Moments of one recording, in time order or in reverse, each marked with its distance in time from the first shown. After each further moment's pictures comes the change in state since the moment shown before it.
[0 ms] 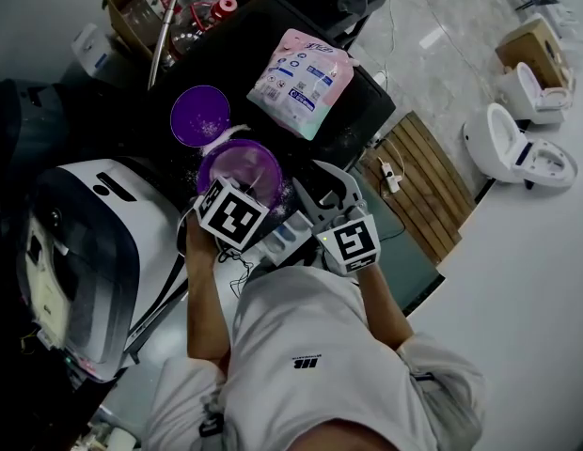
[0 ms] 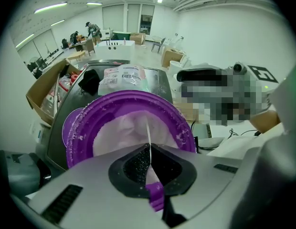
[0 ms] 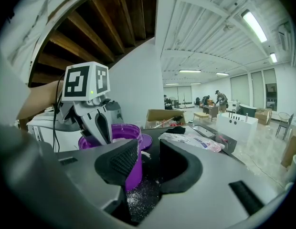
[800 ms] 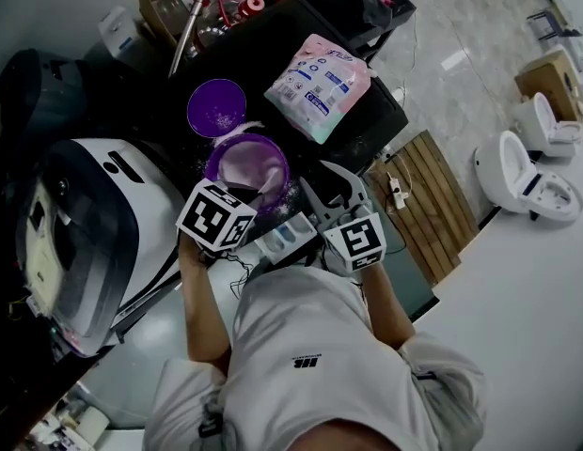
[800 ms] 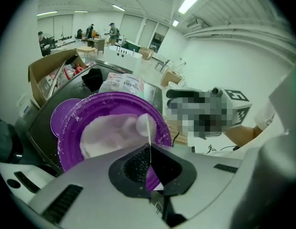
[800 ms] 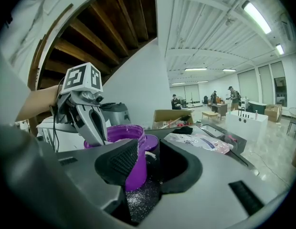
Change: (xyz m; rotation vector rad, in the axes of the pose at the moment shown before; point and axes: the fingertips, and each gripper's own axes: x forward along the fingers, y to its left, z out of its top) left arm -0.022 -0.024 -0.002 -0.189 -0.185 -0.158; right arm -0.003 -0.002 -0.001 -0.002 -0.002 0.101
